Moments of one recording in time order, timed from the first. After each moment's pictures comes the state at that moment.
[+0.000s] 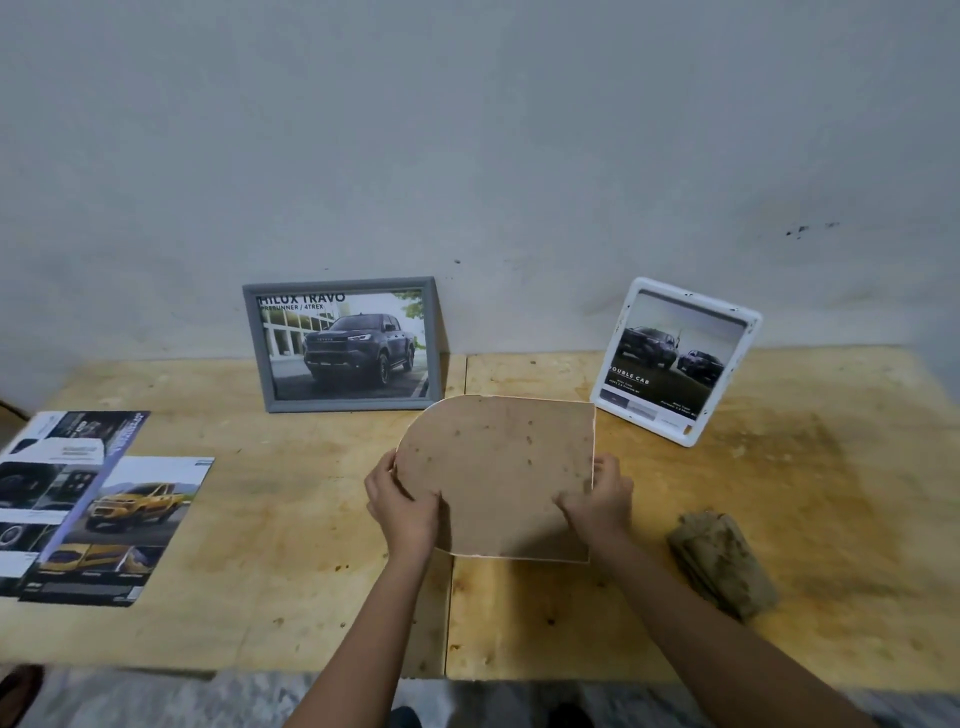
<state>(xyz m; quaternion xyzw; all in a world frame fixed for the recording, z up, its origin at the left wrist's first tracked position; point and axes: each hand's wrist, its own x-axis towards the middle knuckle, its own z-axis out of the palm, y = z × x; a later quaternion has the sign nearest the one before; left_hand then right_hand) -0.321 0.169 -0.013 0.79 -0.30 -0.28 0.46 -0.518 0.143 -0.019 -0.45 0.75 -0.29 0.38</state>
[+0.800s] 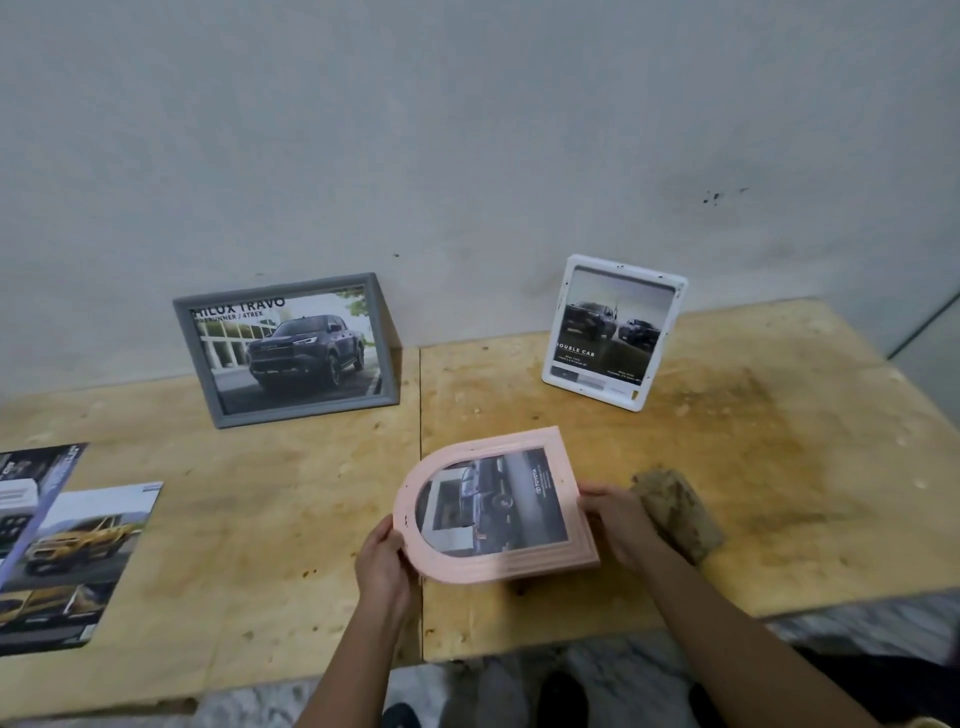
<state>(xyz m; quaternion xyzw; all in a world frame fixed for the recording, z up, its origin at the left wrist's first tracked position) -0.329 0.205 -0.059 0.64 -0.05 -0.54 0.55 -0.588 0.170 -0.055 -0.26 0.68 -0.36 0.59</state>
